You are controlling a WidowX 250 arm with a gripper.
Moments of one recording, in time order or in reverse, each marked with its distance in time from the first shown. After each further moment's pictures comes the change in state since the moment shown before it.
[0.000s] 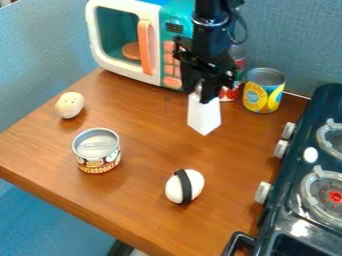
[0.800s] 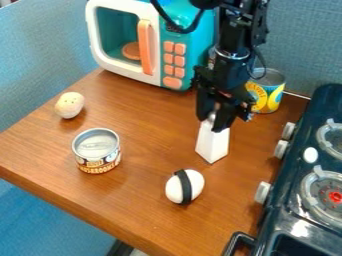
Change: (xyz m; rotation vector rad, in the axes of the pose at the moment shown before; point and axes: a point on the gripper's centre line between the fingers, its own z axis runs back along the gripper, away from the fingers) arm 0.003 -0.024 -0.041 -0.010 0.148 -0.068
